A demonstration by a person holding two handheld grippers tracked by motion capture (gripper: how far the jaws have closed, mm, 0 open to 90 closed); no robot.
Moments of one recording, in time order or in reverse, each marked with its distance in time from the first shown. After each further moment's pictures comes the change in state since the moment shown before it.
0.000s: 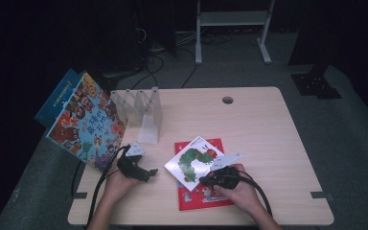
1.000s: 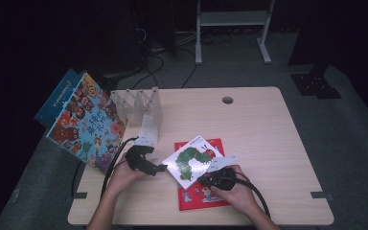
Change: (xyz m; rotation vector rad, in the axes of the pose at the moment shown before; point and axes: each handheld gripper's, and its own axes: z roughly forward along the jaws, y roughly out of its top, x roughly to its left) left arm -0.011 0.045 0.005 -0.011 -0.173 -0.039; right arm 0.005 0.001 0.009 0.011 -0.054 -0.023
